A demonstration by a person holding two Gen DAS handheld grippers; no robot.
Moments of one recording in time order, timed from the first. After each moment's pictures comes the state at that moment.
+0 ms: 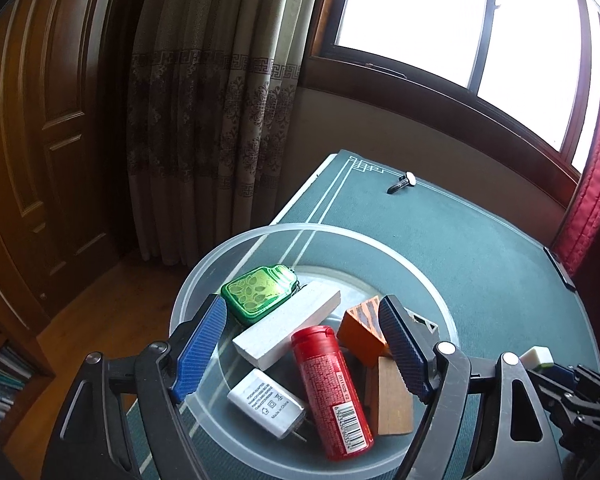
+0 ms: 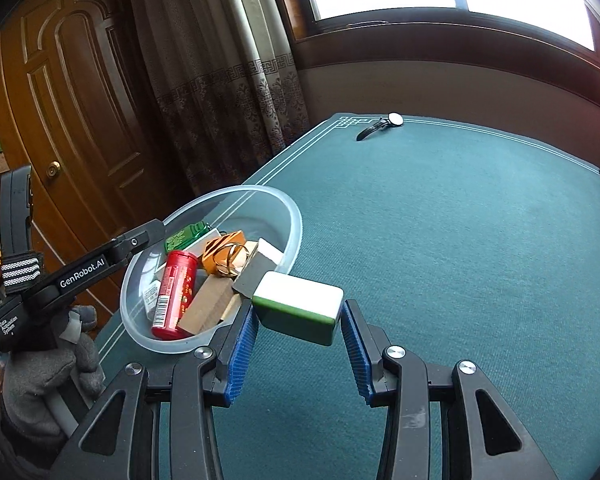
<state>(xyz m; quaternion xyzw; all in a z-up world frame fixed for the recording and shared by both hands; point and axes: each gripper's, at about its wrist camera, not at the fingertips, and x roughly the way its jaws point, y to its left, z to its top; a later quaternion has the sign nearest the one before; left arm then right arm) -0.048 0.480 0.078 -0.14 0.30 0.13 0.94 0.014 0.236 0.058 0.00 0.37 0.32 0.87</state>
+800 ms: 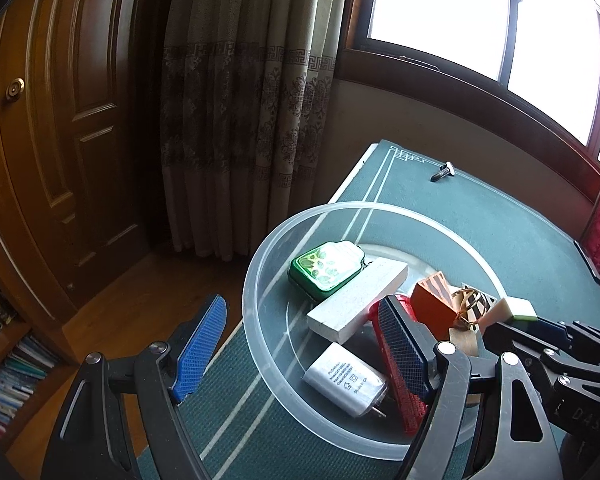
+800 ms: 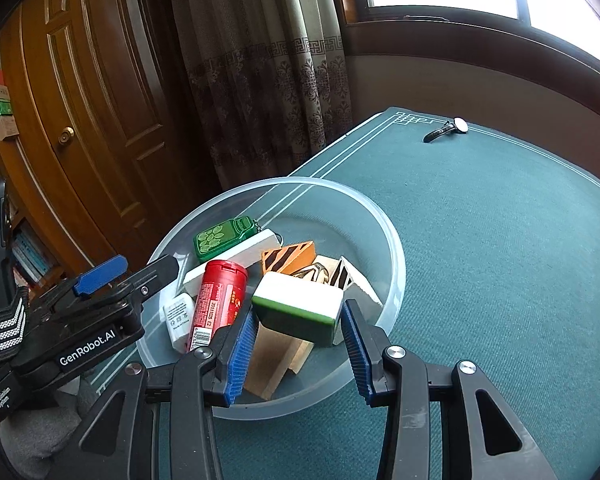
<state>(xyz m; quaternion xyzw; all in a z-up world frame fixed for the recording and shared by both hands) -0.069 0.502 0.056 -0.12 0.31 0.18 0.92 0.023 0.317 0.048 -0.05 0.37 0.35 0.86</state>
